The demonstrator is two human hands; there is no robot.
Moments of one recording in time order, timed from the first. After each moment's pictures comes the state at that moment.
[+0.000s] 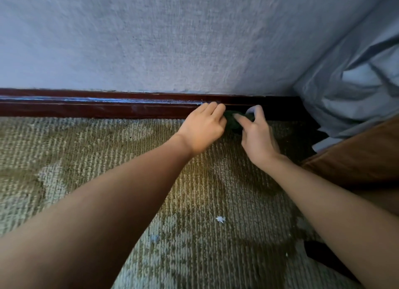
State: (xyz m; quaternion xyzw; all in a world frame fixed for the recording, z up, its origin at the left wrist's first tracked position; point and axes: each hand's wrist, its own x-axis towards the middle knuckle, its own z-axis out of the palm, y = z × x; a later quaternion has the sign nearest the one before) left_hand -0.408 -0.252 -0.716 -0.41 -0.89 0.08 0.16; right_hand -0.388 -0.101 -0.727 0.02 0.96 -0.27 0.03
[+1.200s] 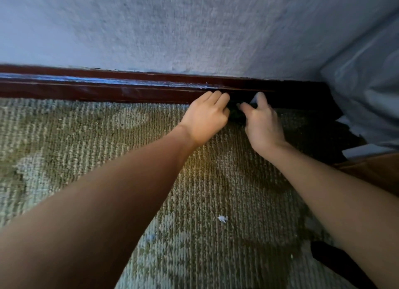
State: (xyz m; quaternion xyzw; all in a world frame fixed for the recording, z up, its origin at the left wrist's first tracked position) left_hand -0.429 -0.250 -0.759 -0.43 -0.89 0.02 0.16; right_hand -0.415 -0.102 -0.751 0.09 0.96 -0.23 0.10
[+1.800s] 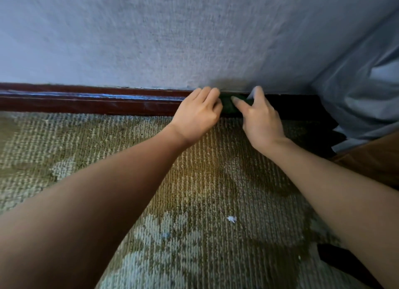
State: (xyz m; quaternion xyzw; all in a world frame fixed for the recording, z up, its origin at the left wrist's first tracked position) left_hand -0.424 -0.287 -0.718 -0.38 -0.89 0.03 0.26; right_hand -0.414 -0.125 -0.710 -0.03 0.98 -0.18 0.03
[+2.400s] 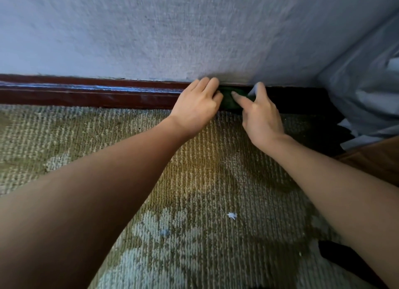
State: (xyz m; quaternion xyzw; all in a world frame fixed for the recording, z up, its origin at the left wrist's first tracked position) left_hand -0.430 -0.286 -0.722 -0.34 -0.92 0.01 0.20; right_hand -0.416 -0.124 -0.726 -0.01 0.98 -0.20 0.02
